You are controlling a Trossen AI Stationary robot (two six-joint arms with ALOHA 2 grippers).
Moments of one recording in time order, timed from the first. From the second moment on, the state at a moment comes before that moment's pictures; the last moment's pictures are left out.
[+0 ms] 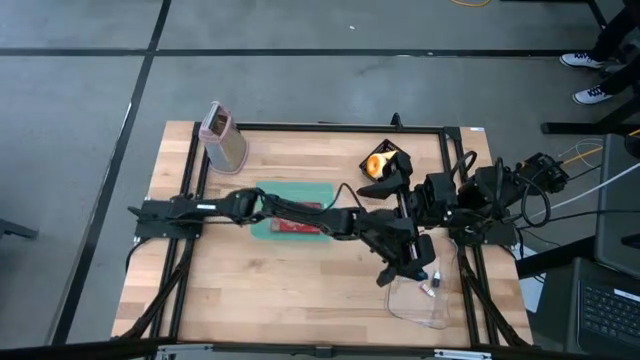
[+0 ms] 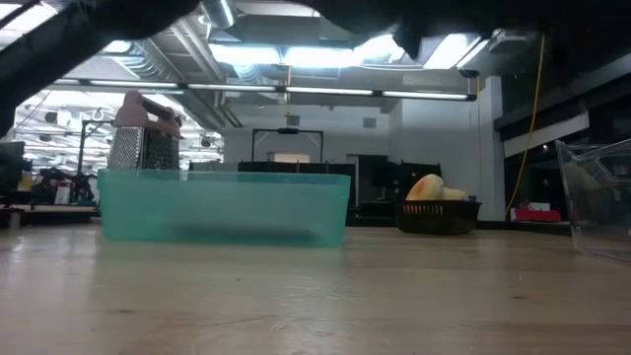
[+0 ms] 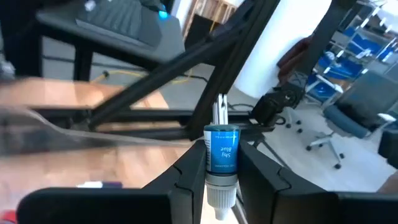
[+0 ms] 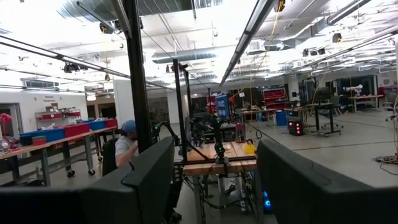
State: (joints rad) left arm -0.12 2.56 2.28 0.11 0.49 -0.31; right arm 0.50 1.40 1.57 0.19 0.38 -0.01
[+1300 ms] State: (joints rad) left arm 0.03 2.22 2.36 -0.14 0.63 -0.14; right arm 0.64 1.26 1.57 0.09 0.46 -0.13
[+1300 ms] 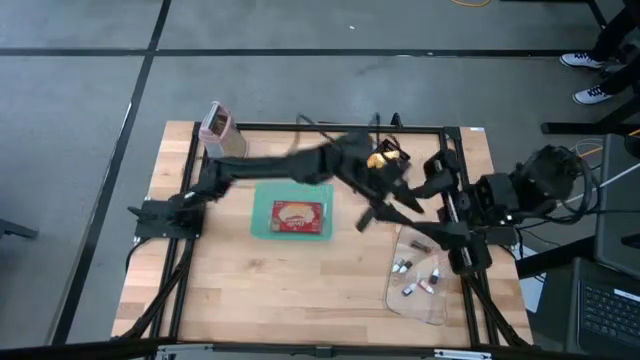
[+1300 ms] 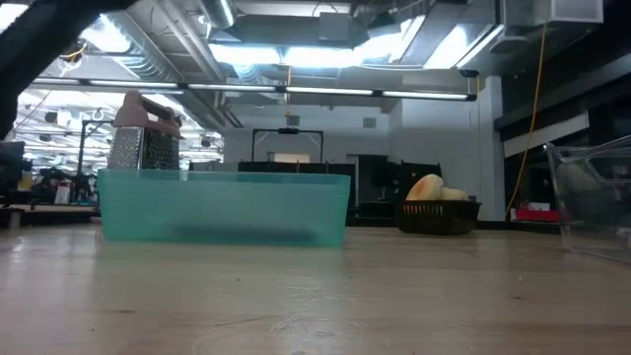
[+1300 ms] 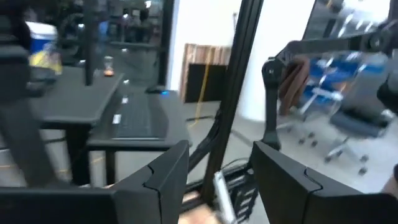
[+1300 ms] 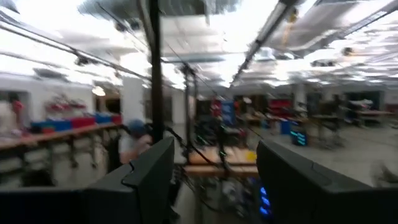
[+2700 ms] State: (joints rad) left arm -0.11 1.23 2.26 -0.86 0.59 -0.25; right arm 0.78 1.21 1.57 -0.04 0.53 -0.02
